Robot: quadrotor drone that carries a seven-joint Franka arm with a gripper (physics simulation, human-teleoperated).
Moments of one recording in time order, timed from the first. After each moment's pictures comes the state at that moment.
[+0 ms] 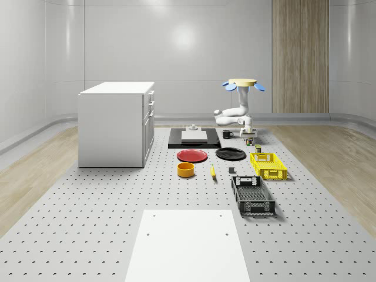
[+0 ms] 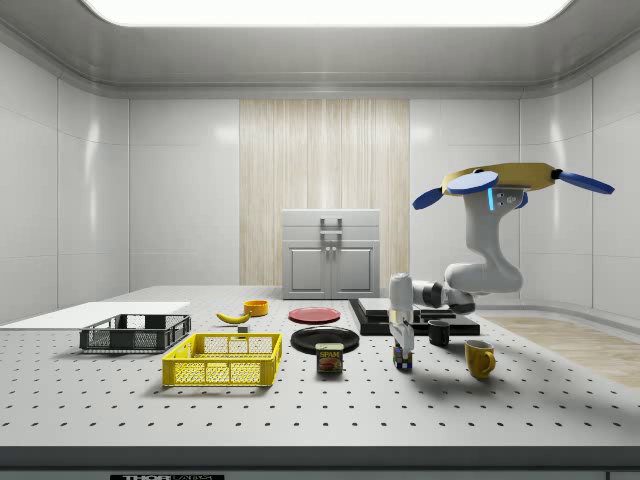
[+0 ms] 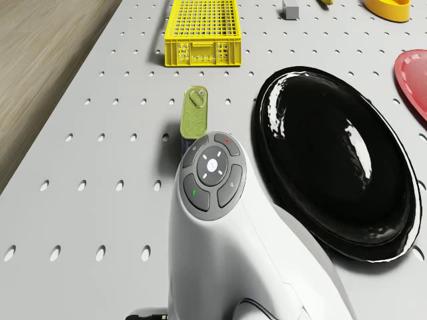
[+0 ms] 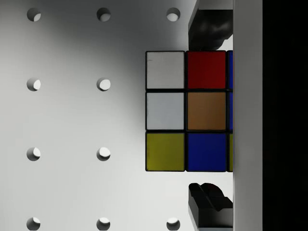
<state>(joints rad) -1.11 -1.30 1.26 -2.87 -1.94 1.39 1.63</state>
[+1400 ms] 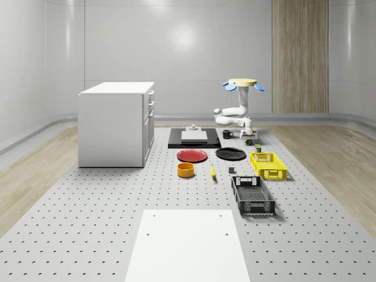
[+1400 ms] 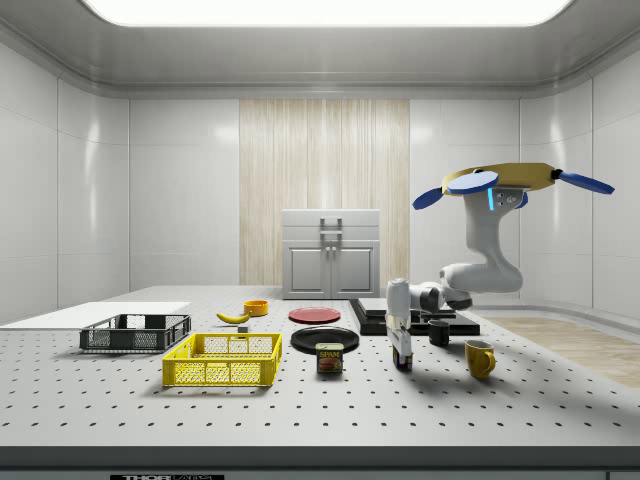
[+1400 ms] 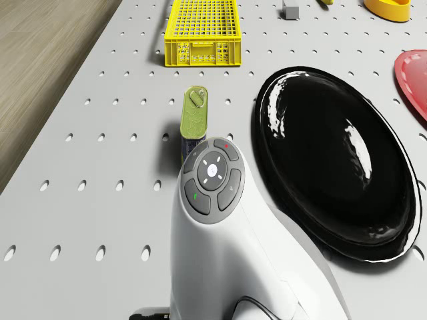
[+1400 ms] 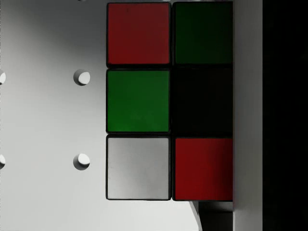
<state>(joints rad) -1.16 -1.37 1.24 -2.83 -1.94 1.48 1.65</state>
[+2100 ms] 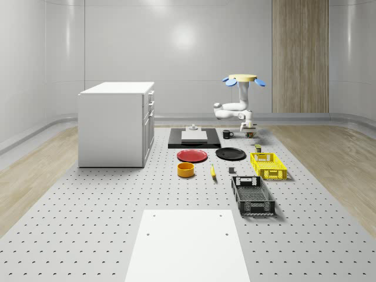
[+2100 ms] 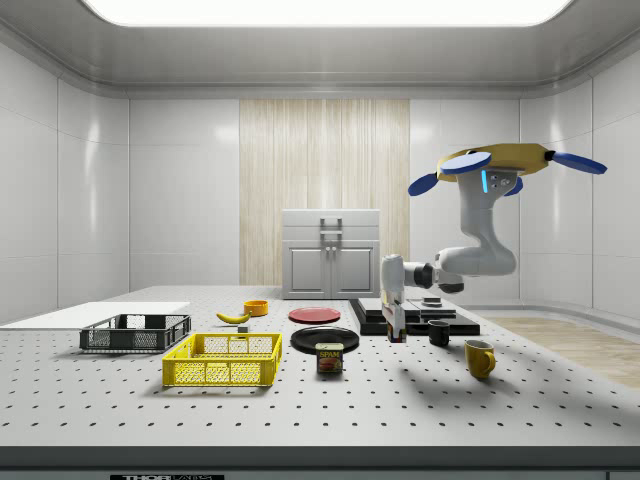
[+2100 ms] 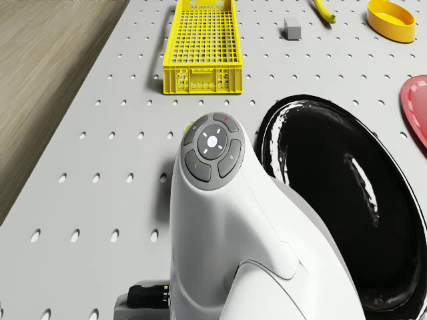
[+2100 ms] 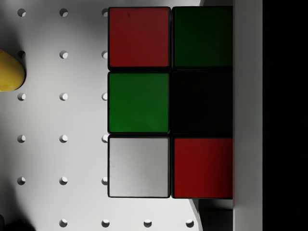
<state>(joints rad) -1.18 -1.39 1.35 -2.84 -1.83 1.46 1.67</state>
